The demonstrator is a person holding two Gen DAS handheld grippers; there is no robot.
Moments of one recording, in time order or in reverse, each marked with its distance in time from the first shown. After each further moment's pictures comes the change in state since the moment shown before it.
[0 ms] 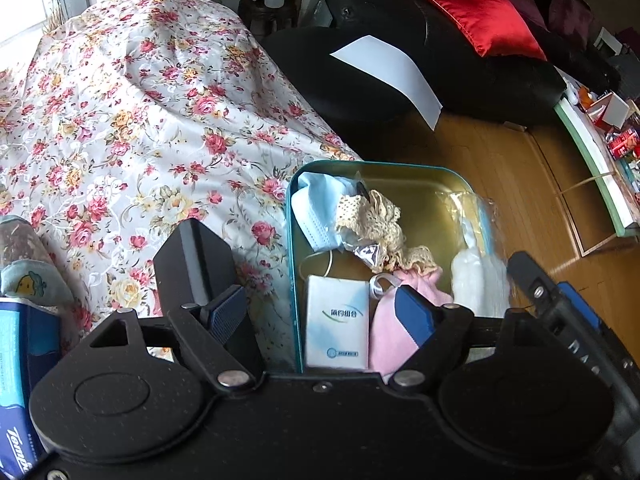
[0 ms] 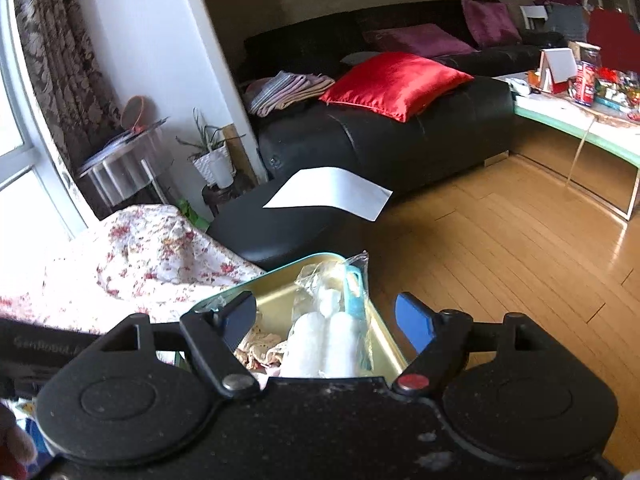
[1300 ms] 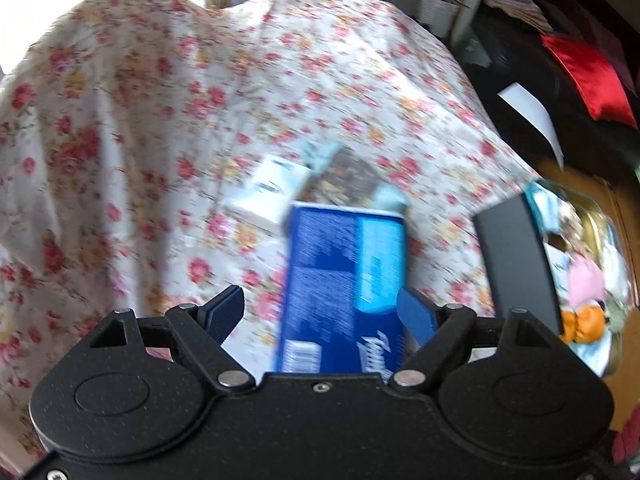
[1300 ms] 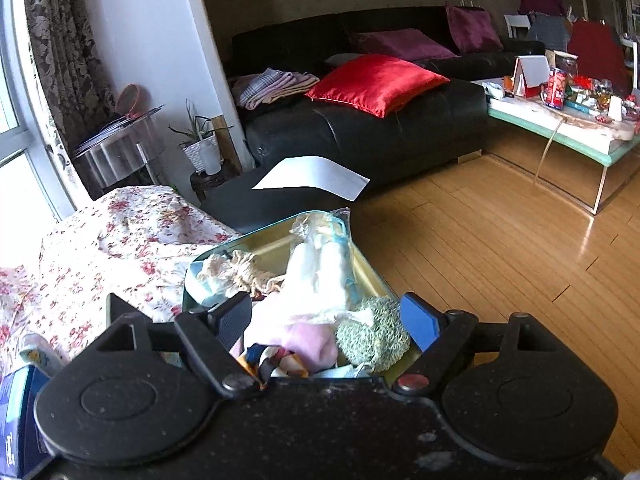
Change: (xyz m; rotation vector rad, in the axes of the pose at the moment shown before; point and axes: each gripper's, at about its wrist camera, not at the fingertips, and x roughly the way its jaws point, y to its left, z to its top) left arm -0.122 0.217 -0.074 -0.219 -0.045 0.196; right arm -0.068 0.021 -0.054 -0.043 -0.002 -0.081
